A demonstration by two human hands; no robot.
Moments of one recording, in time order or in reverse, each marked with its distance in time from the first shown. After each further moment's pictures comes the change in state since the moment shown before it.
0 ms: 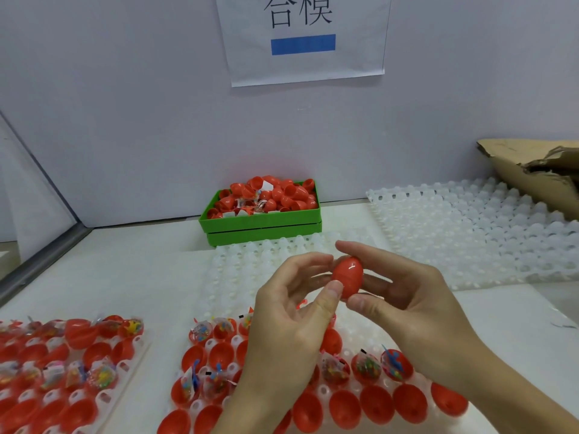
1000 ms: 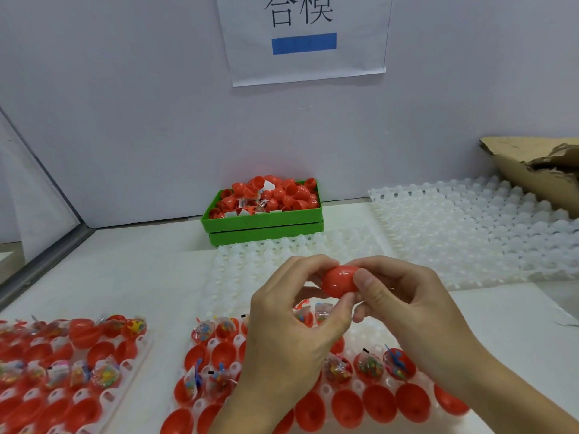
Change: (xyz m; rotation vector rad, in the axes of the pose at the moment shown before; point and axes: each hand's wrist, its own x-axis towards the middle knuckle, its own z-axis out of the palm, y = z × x) left_hand 0.001 -0.006 -0.005 0.425 0.055 0.284; right_hand -0.001 0.000 0.003 -0.068 0.104 0.070
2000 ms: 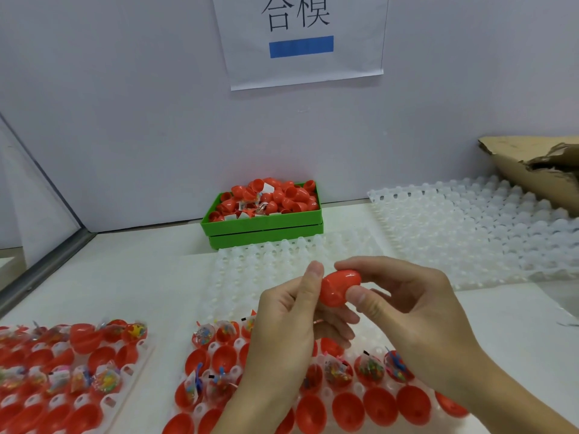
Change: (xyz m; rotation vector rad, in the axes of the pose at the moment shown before) left_hand 0.003 0.002 0.006 -0.610 -0.085 -0.541; right_hand -0.006 -0.009 0.006 -0.052 0.048 -0.131
